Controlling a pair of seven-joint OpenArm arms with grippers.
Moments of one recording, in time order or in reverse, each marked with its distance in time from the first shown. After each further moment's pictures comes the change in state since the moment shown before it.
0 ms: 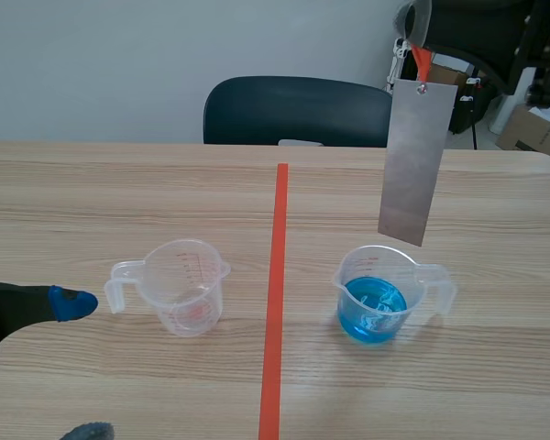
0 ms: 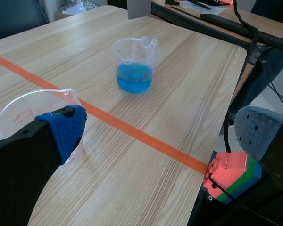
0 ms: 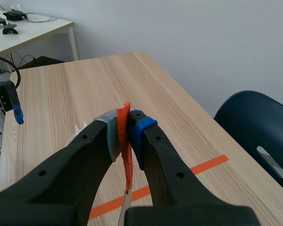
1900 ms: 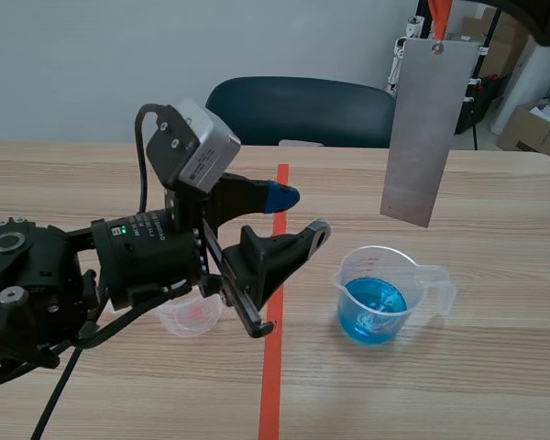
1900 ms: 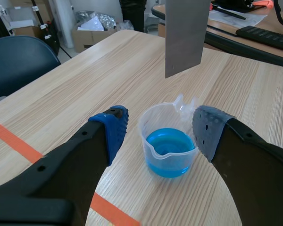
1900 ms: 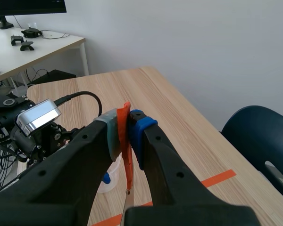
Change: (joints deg) left arm -33.4 33.0 11.0 0.0 0.5 0.8 41.4; right arm 1.9 4.9 0.0 3.2 7.5 1.5 0.4
